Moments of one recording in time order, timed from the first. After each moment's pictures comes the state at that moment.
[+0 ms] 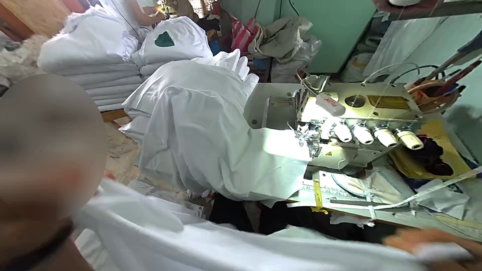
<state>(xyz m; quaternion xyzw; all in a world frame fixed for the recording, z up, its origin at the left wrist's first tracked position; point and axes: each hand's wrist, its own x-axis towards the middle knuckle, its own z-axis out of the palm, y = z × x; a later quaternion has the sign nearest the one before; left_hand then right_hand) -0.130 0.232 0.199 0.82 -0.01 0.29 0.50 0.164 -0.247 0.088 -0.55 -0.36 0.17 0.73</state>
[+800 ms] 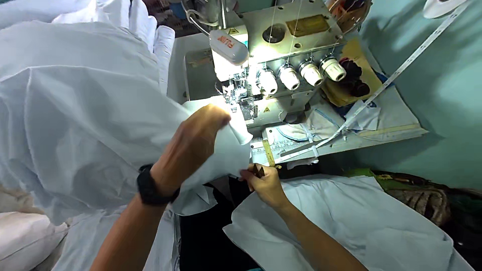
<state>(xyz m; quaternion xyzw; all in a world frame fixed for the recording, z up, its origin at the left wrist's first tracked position) 0.136 0.079 0.112 0.94 -0.20 0.18 0.19 0.123 -0.126 -0.005 -0.67 -0.12 0.19 0.71</state>
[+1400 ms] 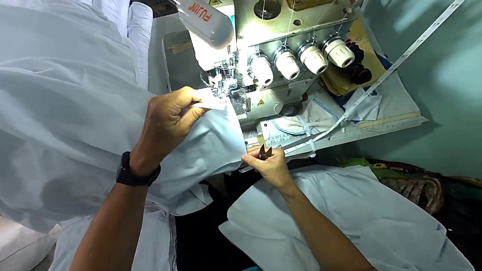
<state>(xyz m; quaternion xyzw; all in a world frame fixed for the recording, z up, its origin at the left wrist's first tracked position) 0.178 0.111 0.087 0.90 -0.19 0.21 0.33 0.163 -0.132 -0.017 -0.66 -0.09 0.13 0.74</state>
